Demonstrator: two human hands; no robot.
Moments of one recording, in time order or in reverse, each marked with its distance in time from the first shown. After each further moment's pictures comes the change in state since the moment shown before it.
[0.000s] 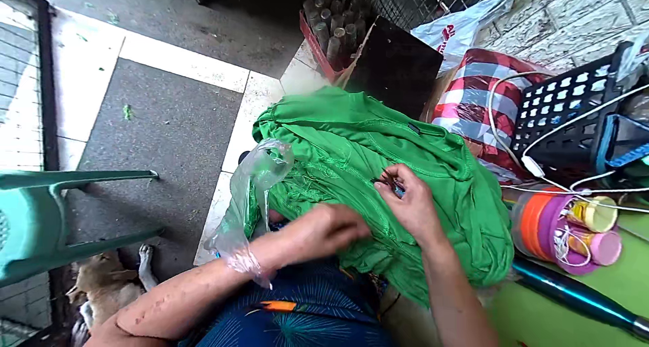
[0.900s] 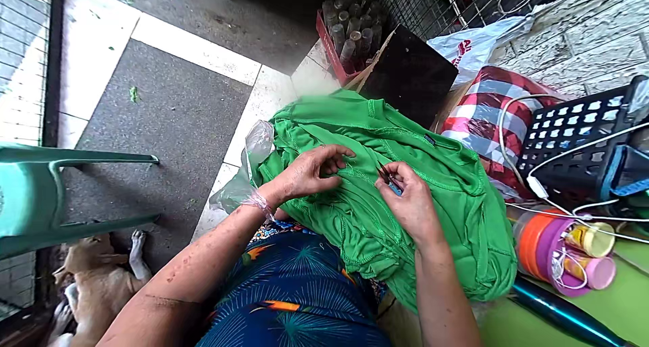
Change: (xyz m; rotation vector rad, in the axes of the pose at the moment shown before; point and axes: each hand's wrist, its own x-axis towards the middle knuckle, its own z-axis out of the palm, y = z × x) left_hand 0.018 -0.072 -0.047 -0.031 0.245 -0.003; right_hand 0.019 -0.021 0.013 0.073 -0.072 0.062
